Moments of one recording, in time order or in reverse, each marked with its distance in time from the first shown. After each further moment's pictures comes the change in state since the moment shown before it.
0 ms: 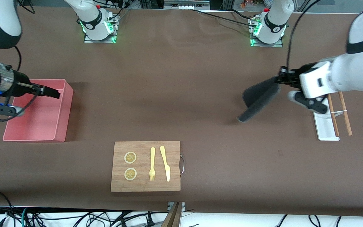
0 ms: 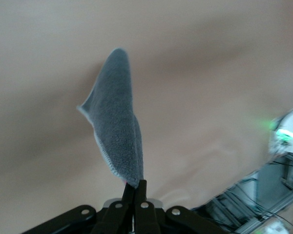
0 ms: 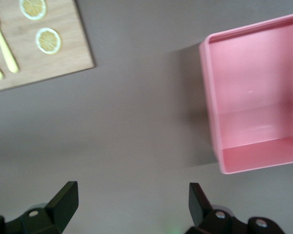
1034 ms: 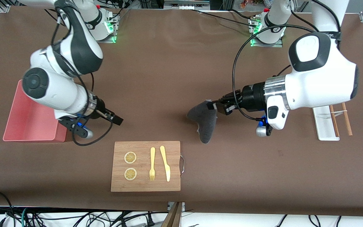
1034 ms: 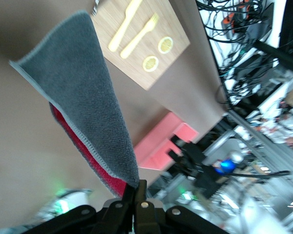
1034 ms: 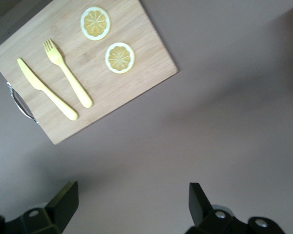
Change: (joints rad) left arm -0.156 0.122 -0.002 0.009 -0.536 0.625 -1.003; right arm 0.252 0.202 0.003 0.000 0.085 0.368 0.513
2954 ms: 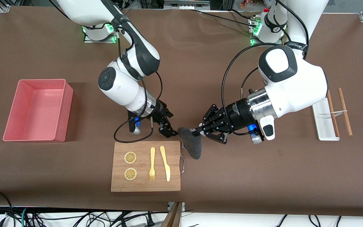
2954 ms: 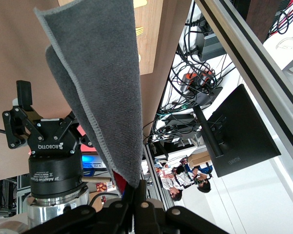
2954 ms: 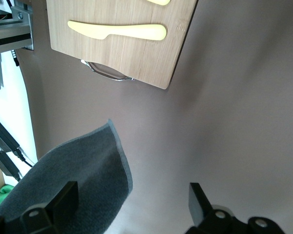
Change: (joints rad) left arm -0.074 0.066 0.000 0.000 -0.104 0.399 -0.489; right arm 0.237 0.161 0.003 0.000 0.265 0.558 0.705
